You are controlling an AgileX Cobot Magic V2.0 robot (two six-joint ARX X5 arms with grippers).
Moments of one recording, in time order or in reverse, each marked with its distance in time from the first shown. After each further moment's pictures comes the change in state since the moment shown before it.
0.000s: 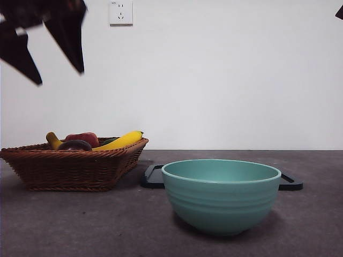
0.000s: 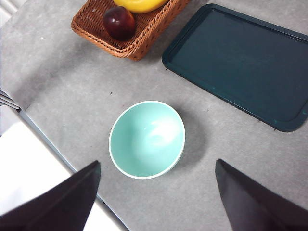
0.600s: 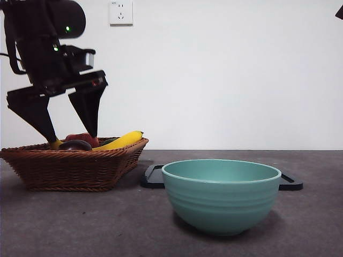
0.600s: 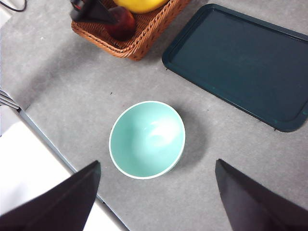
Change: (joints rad) left arm 0.000 0.276 0.001 0.112 -0.019 0.000; right arm 0.000 0.000 0.000 0.000 0.000 0.000
